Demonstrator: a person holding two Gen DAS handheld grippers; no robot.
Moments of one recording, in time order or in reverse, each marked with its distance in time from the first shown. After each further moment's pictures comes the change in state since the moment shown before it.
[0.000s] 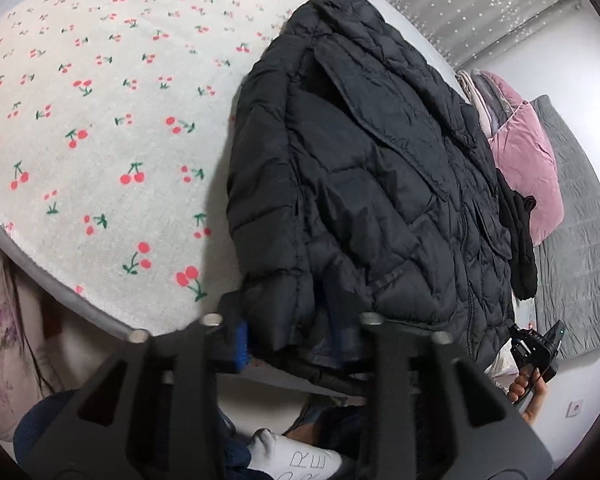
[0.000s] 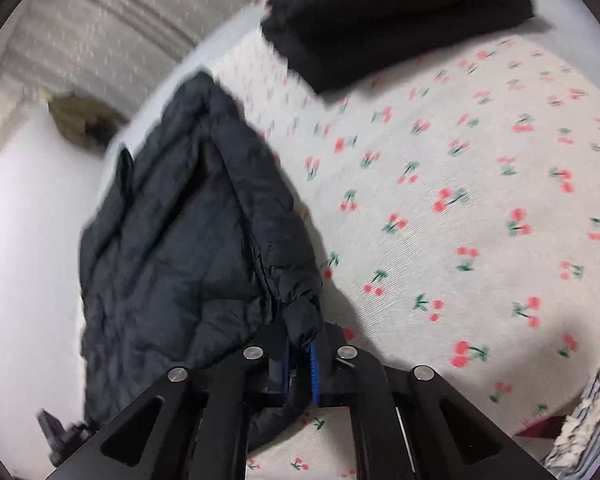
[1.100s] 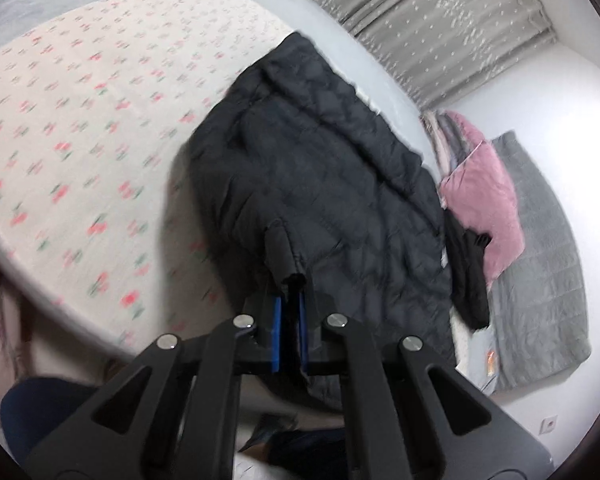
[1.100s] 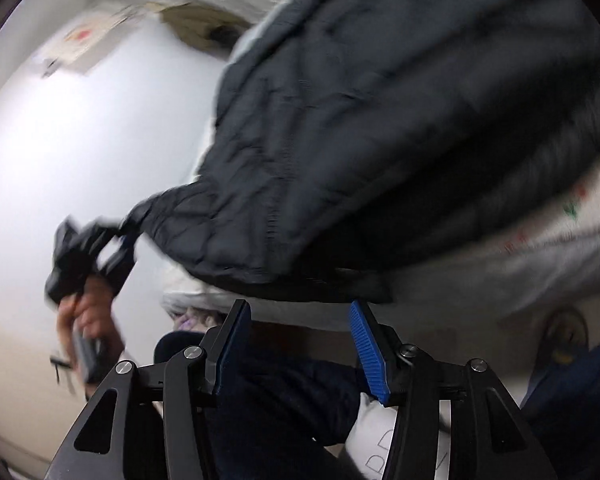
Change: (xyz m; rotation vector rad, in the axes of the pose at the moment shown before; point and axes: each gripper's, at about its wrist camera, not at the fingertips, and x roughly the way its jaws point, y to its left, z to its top) left arm -0.057 -0.033 0.002 -0.034 -0.130 -0.113; right arm 0.049 0.124 -0.196 -0.160 0.307 0.416
